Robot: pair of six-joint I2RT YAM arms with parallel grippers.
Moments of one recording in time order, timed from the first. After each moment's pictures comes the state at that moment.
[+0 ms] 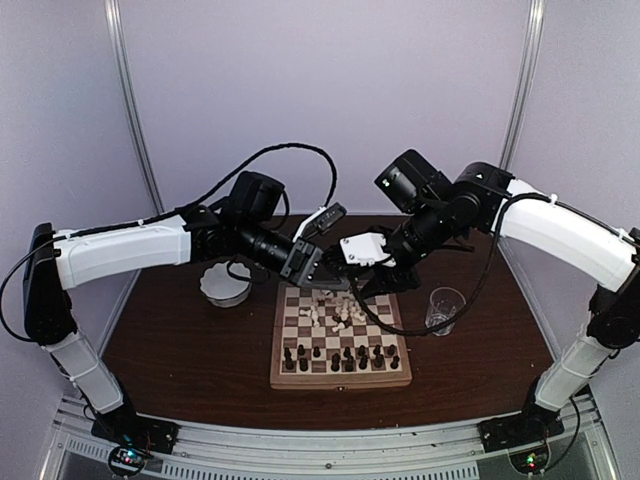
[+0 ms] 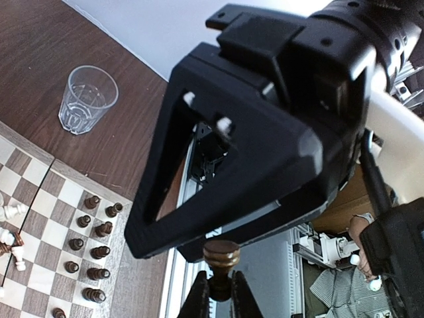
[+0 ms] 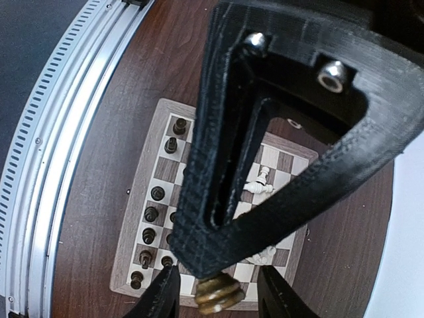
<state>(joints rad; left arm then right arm) -0.86 1.66 1.38 -0.28 0.95 -0.40 0.92 1.60 1.67 -1.04 -0.29 -0.91</state>
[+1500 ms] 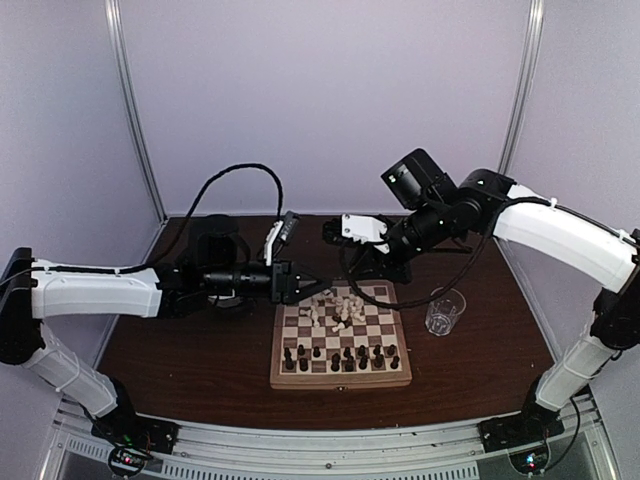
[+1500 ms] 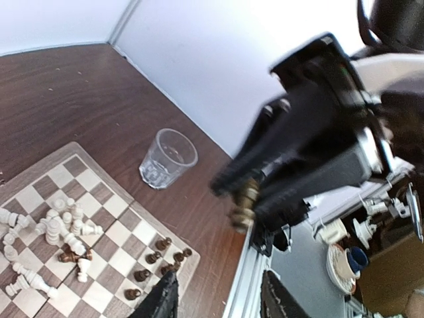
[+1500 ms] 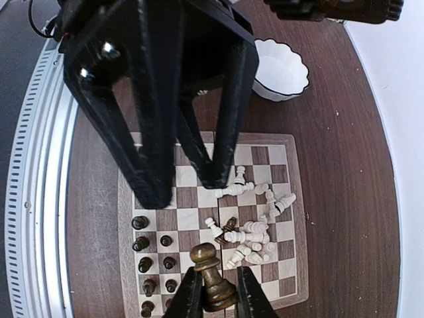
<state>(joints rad) -0.90 1.43 0.89 0.32 0.51 -0.58 0.87 1.58 1.60 -0.88 -0.26 -0.63</state>
